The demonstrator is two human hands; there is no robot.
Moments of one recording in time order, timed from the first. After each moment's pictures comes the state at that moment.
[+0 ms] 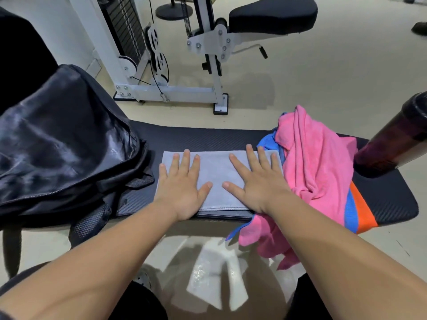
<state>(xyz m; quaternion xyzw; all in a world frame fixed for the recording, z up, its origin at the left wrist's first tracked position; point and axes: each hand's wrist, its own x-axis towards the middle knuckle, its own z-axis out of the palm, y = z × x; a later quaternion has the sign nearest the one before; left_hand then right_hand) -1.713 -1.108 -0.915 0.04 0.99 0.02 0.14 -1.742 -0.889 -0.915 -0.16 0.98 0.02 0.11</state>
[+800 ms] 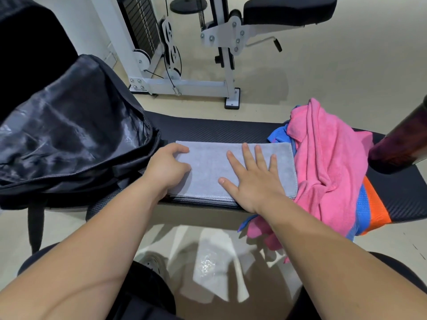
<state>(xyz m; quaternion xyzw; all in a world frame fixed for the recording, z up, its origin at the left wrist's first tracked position) -1.711 -1.145 -0.878 -0.21 0.86 0.47 0.06 -1.719 -0.922 -0.921 -0.16 0.98 -0.02 0.11</state>
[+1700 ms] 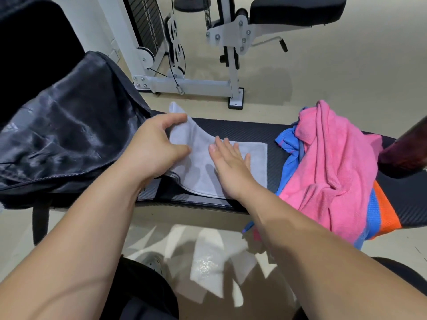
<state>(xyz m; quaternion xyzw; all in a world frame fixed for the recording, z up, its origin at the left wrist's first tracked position) -1.702 -1.160 -0.800 -0.10 0.89 0.44 -0.03 -1.729 -0.987 -0.893 -0.08 0.89 -0.42 0.18</state>
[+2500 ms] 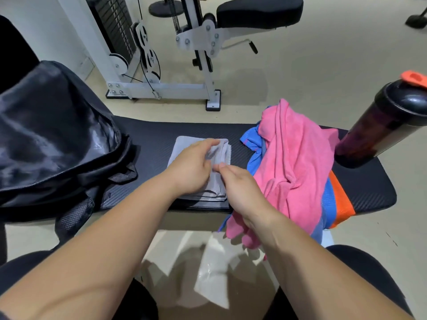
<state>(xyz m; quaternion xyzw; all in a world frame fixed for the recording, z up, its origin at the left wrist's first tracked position) -1.727 -1.051 -0.860 0.06 0.92 0.36 0.12 -1.692 -0.908 -0.875 0.04 0.79 -0.59 0.12</state>
